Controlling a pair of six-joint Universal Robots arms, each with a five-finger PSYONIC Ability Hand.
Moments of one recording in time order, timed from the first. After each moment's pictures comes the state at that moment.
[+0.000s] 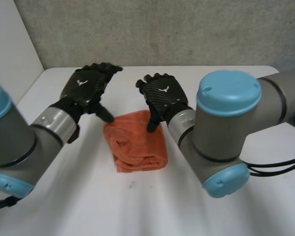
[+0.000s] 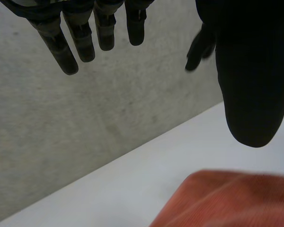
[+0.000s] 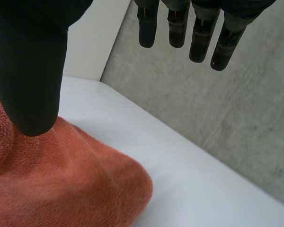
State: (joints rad) left arm 4.31 -1.83 -1.63 3.47 -1.33 3.17; right arm 2.31 -1.00 1.16 -0.05 1.59 3.00; left_hand 0.19 0.20 0.22 0.20 0.05; right_hand 0.21 0.22 0.22 0.23 0.06
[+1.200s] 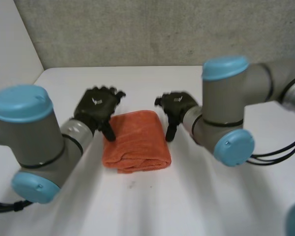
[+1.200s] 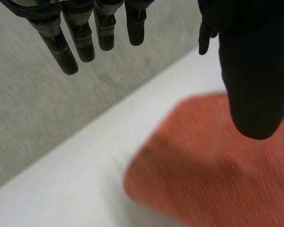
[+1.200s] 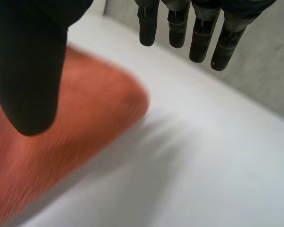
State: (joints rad) left arm 4.21 -1.97 -1.52 3.32 -1.55 3.41; right arm 2.18 -0.76 0.81 0.33 1.52 2.95; left_hand 0.19 0.20 0.22 0.20 0.05; right_hand 0.19 0.22 0.22 0.23 0.05
